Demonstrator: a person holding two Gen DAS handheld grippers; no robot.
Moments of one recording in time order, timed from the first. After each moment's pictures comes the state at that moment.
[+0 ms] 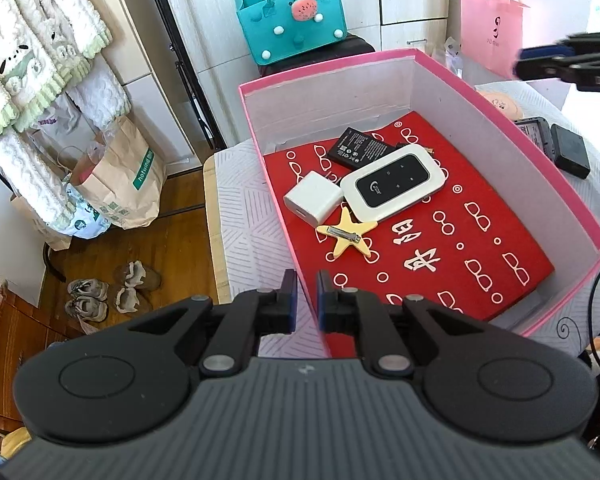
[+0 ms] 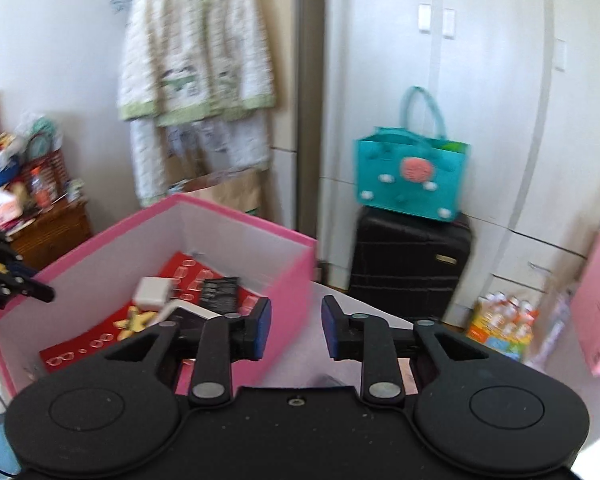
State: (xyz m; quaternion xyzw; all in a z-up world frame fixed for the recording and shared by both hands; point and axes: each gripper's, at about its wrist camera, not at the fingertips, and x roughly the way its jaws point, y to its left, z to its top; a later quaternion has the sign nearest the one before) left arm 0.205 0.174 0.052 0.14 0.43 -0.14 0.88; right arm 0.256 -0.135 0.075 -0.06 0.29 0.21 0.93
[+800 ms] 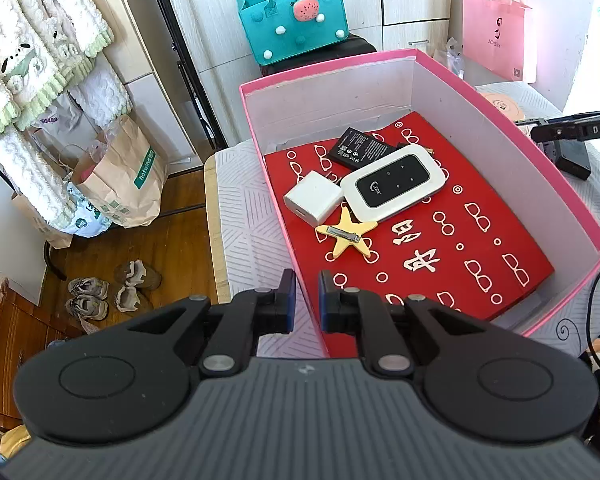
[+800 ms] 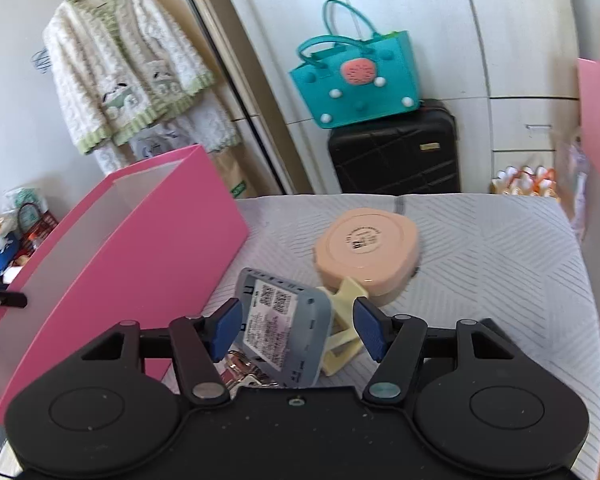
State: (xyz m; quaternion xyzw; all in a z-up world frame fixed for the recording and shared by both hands) left arm 0.203 0.175 0.051 0.14 0.43 -0.13 0.88; right arm 0.271 -0.221 -0.027 0.11 0.36 0.21 0.90
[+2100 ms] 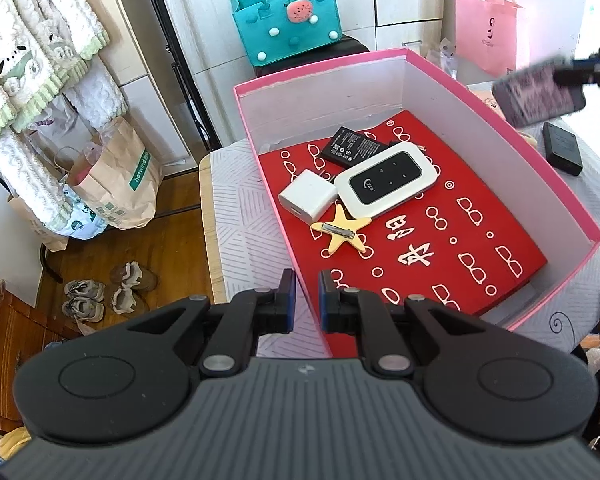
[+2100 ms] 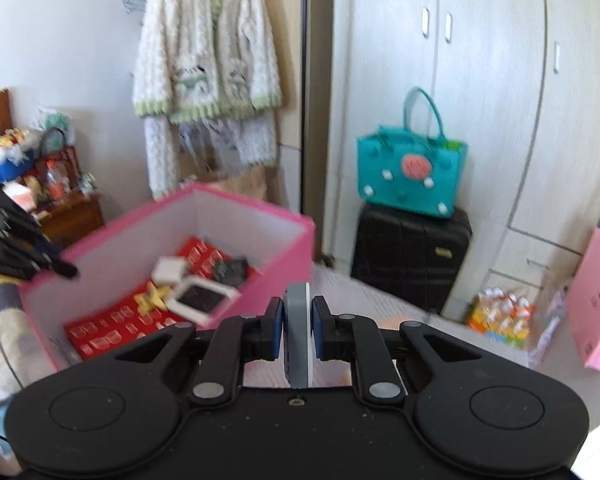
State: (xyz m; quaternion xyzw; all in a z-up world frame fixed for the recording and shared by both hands) left arm 0.199 0.175 0.052 0.14 0.43 -0.14 0.88; right arm 0.218 -0.151 0.093 -0.07 0.28 0.24 0.93
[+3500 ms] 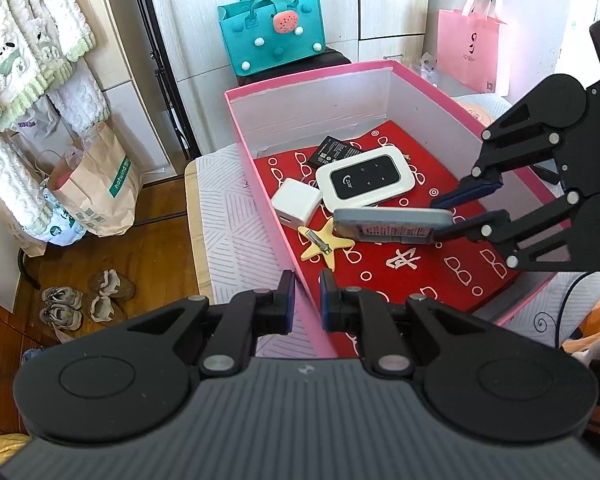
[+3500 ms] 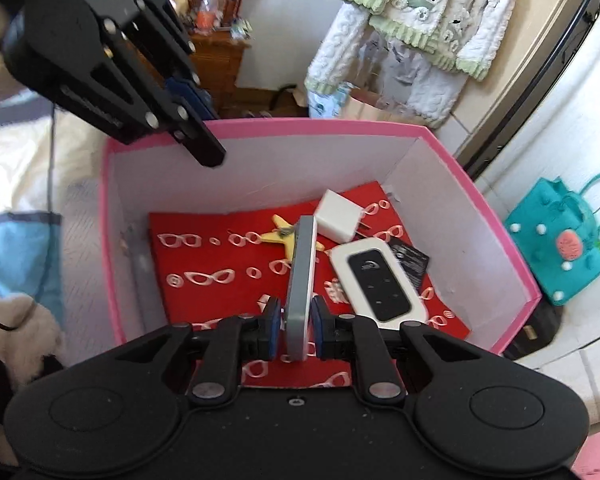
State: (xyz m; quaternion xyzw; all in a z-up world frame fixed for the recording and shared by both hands) left arm 0.198 0.187 0.050 0.11 0.41 -0.18 0.89; right arm 0.217 0.013 0.045 -0.33 0.34 0.40 0.78
